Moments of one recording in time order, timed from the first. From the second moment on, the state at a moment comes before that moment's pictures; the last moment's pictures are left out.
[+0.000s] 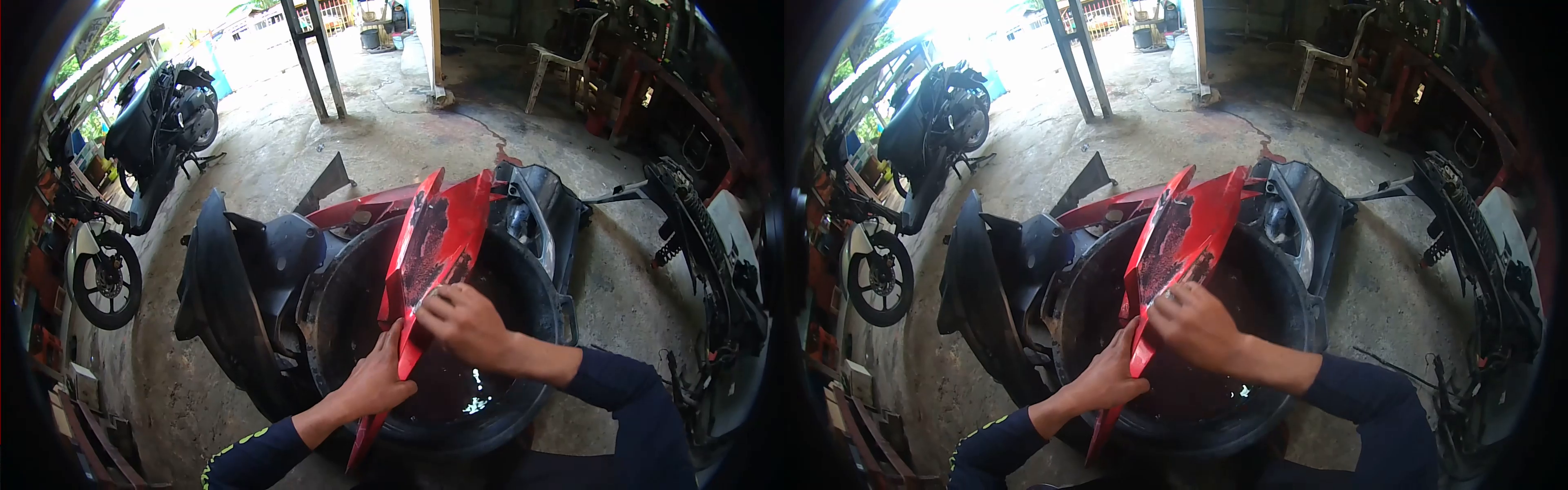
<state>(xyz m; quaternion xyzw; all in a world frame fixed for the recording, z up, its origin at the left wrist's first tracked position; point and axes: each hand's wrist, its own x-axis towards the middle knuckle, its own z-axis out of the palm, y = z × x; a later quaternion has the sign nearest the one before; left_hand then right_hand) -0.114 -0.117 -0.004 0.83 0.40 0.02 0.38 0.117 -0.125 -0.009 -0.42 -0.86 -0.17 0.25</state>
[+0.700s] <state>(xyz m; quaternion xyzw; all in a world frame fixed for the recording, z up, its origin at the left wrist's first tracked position) -0.118 -0.126 0.003 0.84 0.40 0.05 0.37 0.159 -0.112 -0.030 -0.56 -0.76 -0.10 0.31</state>
